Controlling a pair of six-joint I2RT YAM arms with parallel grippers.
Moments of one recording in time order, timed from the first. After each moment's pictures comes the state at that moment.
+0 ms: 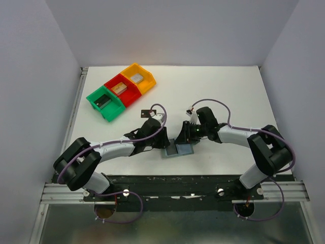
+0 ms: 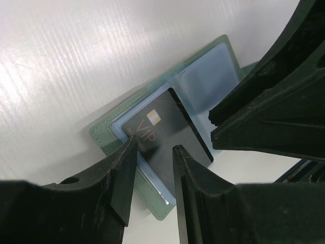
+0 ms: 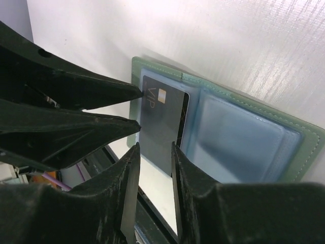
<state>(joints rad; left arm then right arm) -0.79 1.44 0.64 0.09 0.06 -0.61 0.55 1.59 0.71 0.08 -0.61 0.61</state>
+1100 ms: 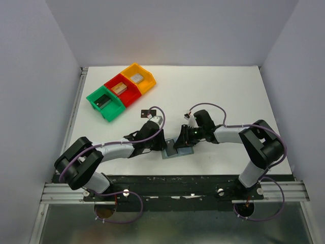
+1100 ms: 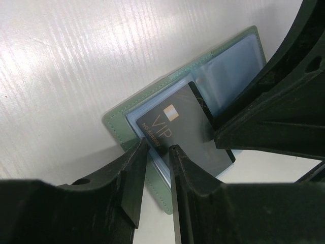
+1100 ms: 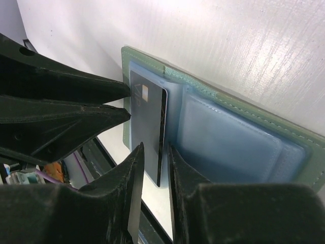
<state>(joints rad) -0.78 1.46 0.58 0.12 0.03 -0.64 0.56 1.70 0.70 0.15 -0.65 0.64</state>
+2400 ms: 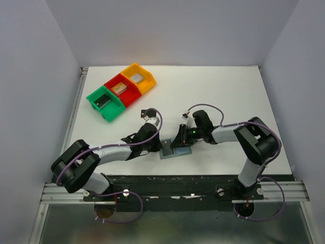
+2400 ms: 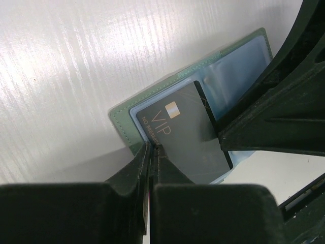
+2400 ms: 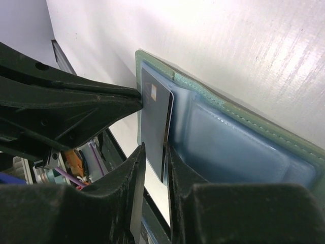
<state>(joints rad) -0.78 1.41 0.53 0.13 -0.01 -0.66 0.57 1.77 0.69 0.29 -0.73 0.74</state>
